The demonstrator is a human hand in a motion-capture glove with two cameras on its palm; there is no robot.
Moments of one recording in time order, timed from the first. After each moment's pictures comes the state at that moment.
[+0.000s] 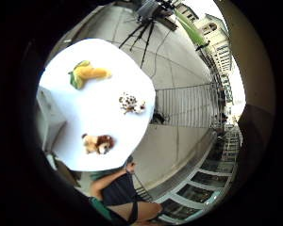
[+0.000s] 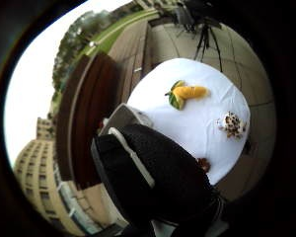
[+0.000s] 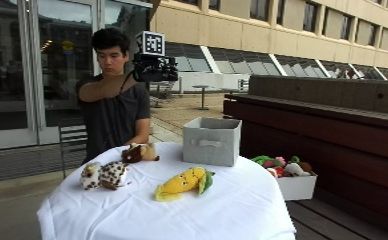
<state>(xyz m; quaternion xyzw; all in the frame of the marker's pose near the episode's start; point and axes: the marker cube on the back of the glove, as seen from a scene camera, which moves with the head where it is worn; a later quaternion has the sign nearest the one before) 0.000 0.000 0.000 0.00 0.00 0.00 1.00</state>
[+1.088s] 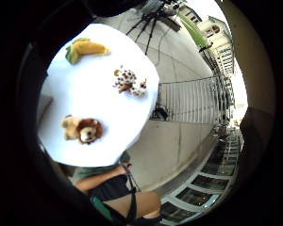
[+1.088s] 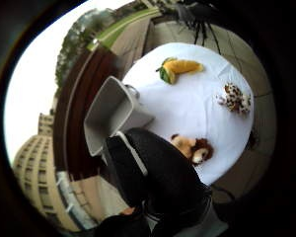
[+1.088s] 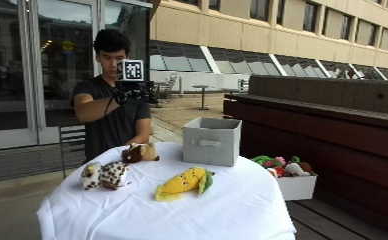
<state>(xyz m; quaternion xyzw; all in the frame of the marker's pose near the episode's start) 0.026 0.115 0.069 -0.05 -0.02 0.07 1.00</state>
